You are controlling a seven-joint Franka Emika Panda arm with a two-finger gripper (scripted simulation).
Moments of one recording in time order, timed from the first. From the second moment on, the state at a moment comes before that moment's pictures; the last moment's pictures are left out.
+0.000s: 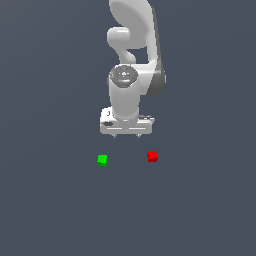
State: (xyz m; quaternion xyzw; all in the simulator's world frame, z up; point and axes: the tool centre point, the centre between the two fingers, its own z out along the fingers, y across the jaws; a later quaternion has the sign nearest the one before) arm -0.017 -0.006 0.150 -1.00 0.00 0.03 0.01
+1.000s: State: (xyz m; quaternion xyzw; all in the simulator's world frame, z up) arm 0.008 0.096 0.085 -1.00 -0.05 0.01 0.00
